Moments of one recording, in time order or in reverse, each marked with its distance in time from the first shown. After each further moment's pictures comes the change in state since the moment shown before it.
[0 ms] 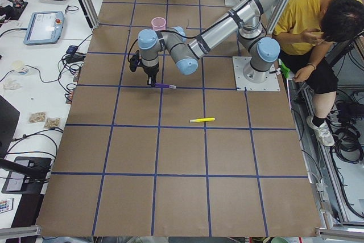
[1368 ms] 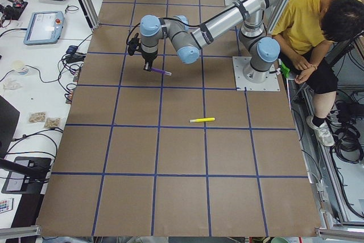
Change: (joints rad) left arm -0.047 0.064 -0.001 -0.023 -0.143 0.002; right arm 1.010 0.089 -0.304 -0.058 -0.421 1.151
